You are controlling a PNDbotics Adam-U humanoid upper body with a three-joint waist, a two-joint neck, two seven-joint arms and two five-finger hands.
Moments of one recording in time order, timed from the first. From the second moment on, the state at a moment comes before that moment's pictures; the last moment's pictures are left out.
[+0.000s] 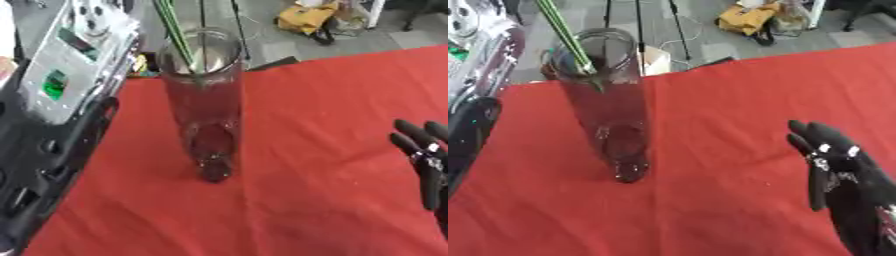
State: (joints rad) left arm -1.28 0.41 -0.27 -1.59 0.20 0.08 0.57; right arm -0.31 -0.25 0.01 -1.98 -0.19 -0.39 0.28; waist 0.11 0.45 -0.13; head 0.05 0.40
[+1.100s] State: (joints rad) left arm -1.25 0.43 -0.28 -1.58 0.04 0.09 0.40; right arm -0.30 -0.25 0.00 -1.98 -0.19 -0.39 0.27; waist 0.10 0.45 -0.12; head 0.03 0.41
